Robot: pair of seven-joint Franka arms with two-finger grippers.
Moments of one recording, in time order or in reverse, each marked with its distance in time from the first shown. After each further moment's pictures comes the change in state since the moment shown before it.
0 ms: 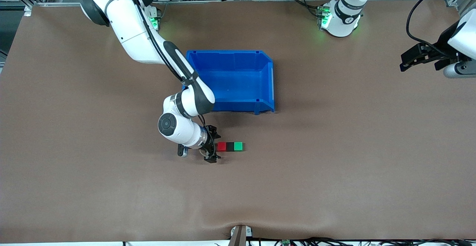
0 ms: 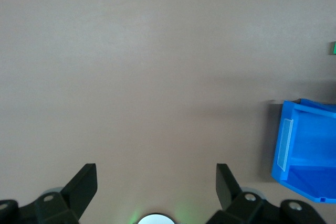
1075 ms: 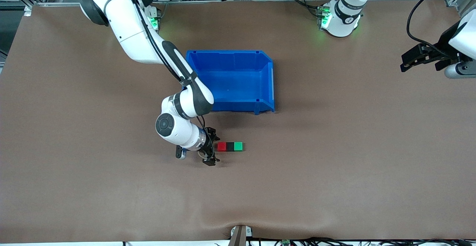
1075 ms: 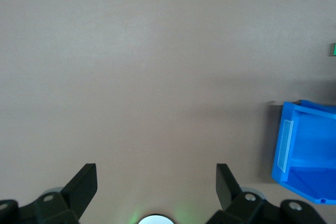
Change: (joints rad) left arm 0.002 0.000 0.001 0.000 0.000 0.004 0.000; right arm 0.000 -0.002 -0.014 0.028 0.000 -0.013 0.000
